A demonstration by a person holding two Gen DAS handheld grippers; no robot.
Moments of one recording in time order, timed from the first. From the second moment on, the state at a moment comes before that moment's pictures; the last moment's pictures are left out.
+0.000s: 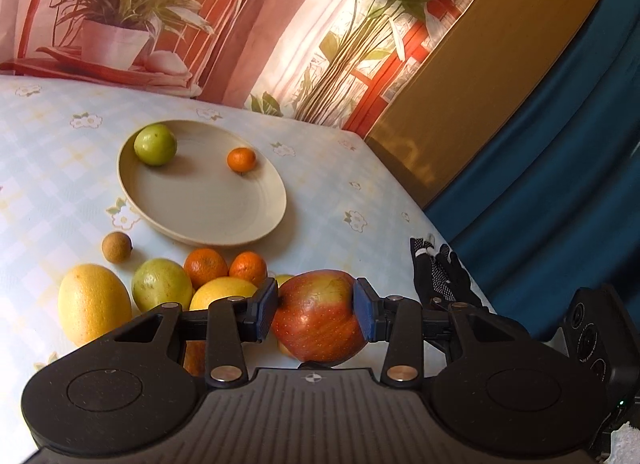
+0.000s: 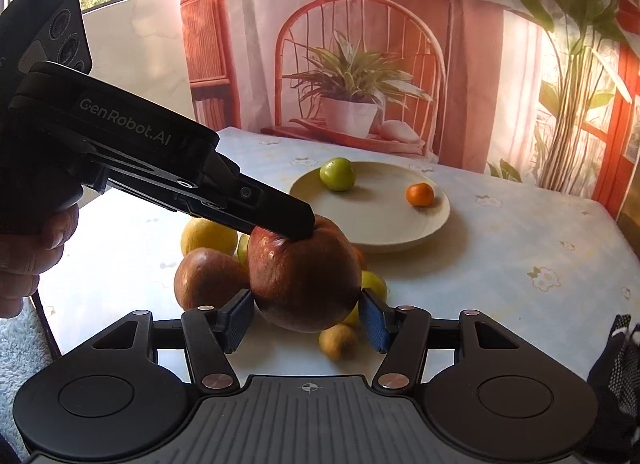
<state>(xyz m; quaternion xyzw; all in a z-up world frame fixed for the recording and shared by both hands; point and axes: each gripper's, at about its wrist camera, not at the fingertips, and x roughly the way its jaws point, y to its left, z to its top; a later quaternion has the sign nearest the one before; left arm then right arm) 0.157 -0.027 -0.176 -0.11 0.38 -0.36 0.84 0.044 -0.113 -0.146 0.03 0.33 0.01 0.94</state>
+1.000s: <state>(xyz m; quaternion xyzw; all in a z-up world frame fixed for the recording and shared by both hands) 0.342 -0.056 -0.169 -0.09 0.41 -0.32 0.85 0.264 -0.222 -0.160 0.00 0.37 0.06 0.93</state>
